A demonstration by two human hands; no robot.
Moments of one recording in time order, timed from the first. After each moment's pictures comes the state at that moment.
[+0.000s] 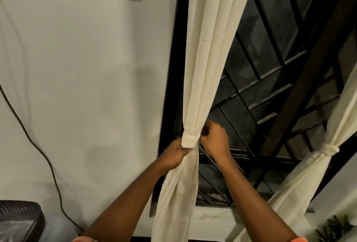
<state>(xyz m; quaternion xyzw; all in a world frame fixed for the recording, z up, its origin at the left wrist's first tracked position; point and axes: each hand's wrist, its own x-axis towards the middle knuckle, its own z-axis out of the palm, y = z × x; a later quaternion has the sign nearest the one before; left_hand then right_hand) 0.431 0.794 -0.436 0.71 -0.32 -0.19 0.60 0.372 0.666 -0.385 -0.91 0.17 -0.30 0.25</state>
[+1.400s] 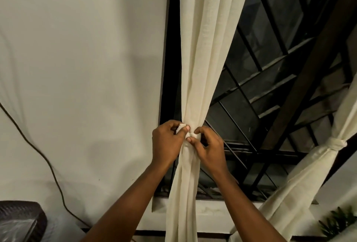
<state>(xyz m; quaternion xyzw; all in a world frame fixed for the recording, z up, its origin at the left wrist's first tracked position) 0.422 0.788 -0.408 0.72 -0.22 0.13 0.65 0.368 0.657 -0.437 -0.84 -0.02 -0.43 0.33</state>
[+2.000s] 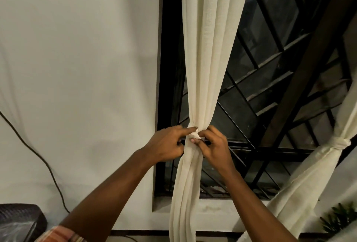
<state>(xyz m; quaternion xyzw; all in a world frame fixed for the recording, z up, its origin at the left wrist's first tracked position) 0.443 0.794 -0.400 0.83 -0.50 0.04 0.25 0.361 0.628 -0.436 -0.85 -0.05 -0.42 0.31</state>
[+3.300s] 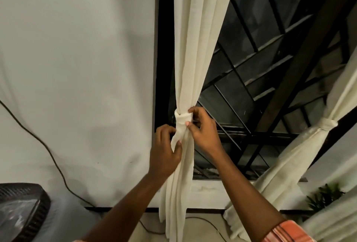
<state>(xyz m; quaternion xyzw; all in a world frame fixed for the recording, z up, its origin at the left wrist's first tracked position) 0.398 0.787 -0.500 0.77 -0.30 0.21 0.52 0.360 0.651 -0.431 -0.84 0.03 -0.31 0.44</state>
